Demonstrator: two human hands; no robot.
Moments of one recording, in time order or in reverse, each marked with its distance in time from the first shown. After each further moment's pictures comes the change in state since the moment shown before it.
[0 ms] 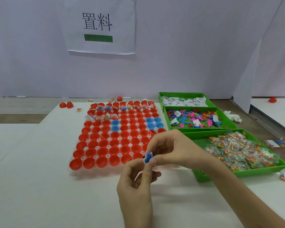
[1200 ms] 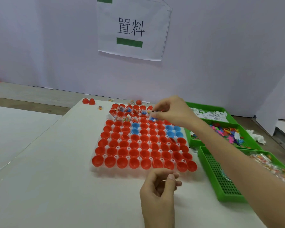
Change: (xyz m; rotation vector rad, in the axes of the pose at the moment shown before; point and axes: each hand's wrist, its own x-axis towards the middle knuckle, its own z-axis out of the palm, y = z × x) left_hand 0.005 0.007 -0.005 0.031 -0.042 -0.187; right_hand 0.133 -0.014 -0.032 -0.582 0.238 0.010
